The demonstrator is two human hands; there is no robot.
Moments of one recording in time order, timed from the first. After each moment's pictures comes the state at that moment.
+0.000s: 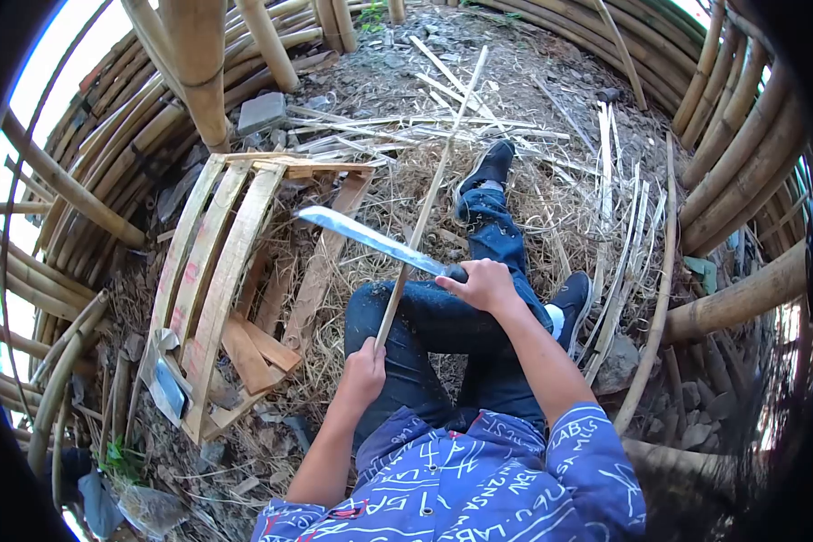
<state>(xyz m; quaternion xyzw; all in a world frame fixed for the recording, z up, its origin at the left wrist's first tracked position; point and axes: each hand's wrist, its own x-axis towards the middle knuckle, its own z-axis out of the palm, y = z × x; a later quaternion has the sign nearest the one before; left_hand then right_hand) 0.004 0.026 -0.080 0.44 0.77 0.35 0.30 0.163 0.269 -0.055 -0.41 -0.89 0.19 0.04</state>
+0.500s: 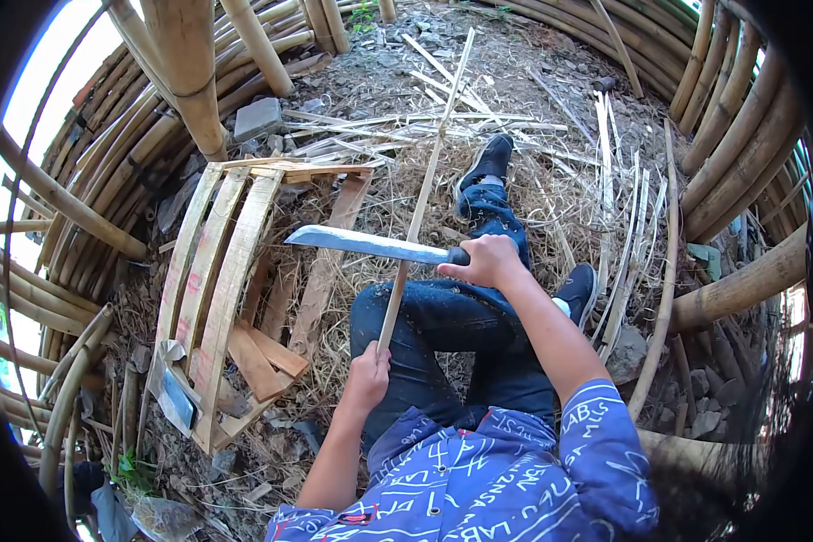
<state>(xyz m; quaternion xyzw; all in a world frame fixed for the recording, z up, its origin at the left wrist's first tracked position) -0.002 0.021 -0.087 0.40 0.76 0.38 0.35 0.151 0.299 -0.036 -0.36 -0.93 0.11 -0.02</state>
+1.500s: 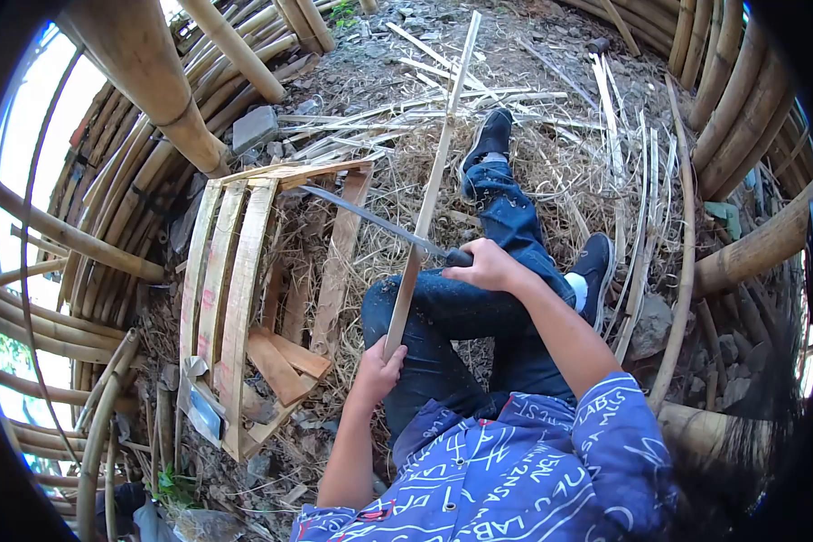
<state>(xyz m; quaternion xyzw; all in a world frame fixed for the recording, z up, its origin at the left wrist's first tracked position) -0.012 0.023 -0.078 0.30 0.71 0.40 0.50 0.160 0.276 -0.068 -0.34 -0.82 0.46 0.09</state>
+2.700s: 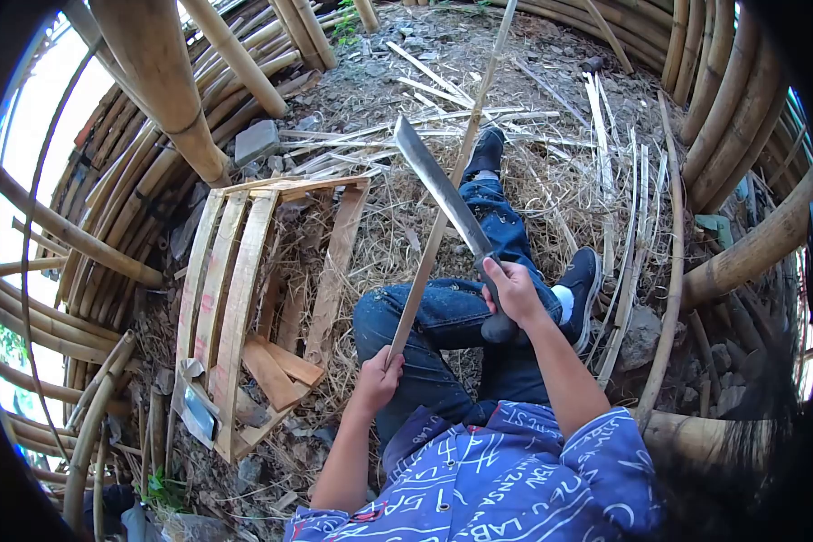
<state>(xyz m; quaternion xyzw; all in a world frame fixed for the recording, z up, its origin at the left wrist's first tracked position) 0.000 0.019 -0.089 0.37 0.68 0.42 0.48 0.211 0.236 -0.050 -0.39 -0.52 0.70 0.31</state>
